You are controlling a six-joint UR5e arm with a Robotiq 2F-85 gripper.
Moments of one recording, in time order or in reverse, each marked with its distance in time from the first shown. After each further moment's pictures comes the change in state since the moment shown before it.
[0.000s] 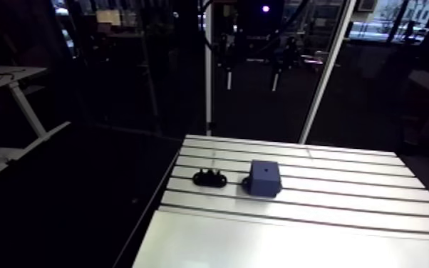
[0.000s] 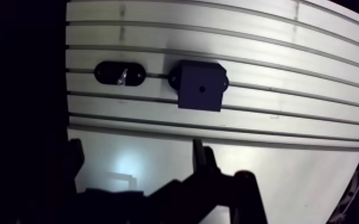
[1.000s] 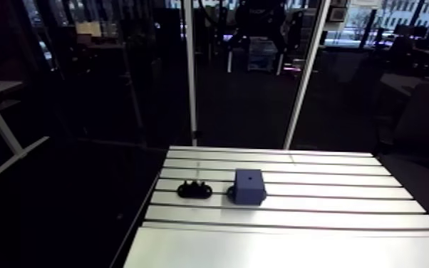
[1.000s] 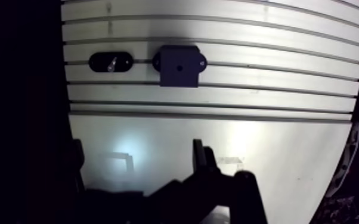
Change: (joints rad) arm -0.084 -0.043 -0.125 0.199 0.011 -0.013
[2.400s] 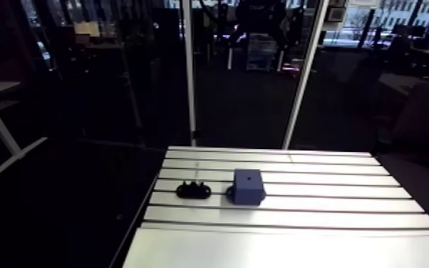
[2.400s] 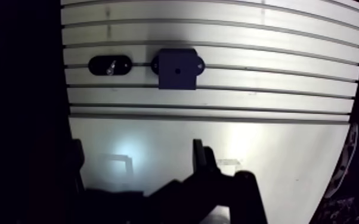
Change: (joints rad) arm -0.006 0.000 -0.012 -0.001 -0.002 -0.001
